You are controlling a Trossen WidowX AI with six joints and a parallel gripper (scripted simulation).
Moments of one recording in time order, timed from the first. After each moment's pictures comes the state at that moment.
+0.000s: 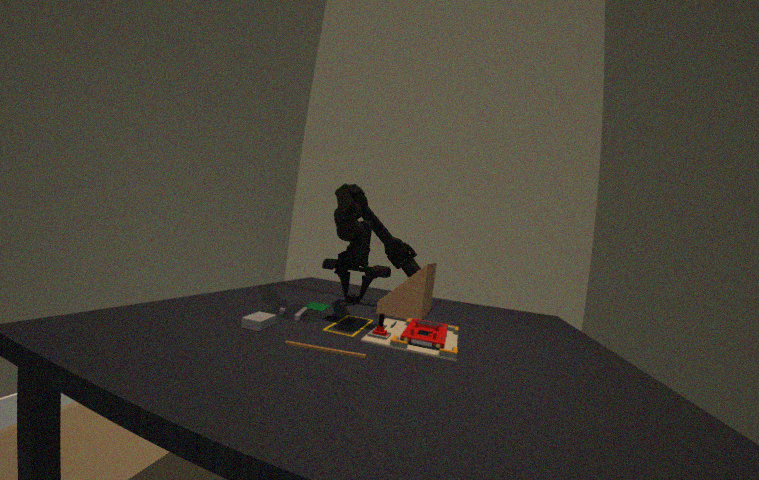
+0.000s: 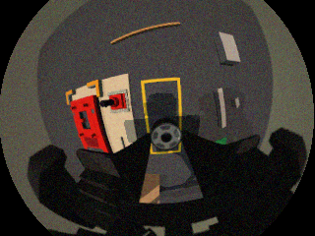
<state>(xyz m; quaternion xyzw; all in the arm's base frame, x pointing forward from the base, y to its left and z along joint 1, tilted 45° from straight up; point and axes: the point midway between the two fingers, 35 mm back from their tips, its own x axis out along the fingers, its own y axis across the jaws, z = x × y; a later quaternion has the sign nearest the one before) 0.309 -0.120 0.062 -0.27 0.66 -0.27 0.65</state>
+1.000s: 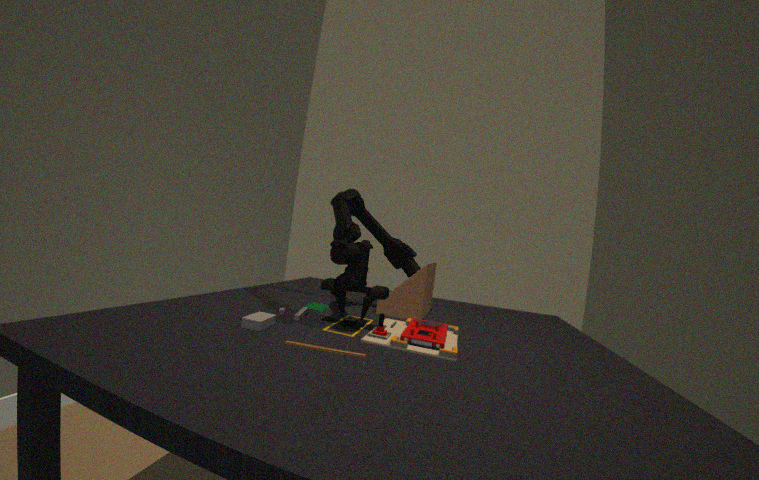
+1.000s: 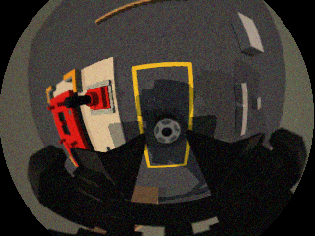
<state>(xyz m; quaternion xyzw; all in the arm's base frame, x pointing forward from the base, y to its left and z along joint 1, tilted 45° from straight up) 0.300 -0.160 0.021 -0.27 0.67 -0.27 0.64</state>
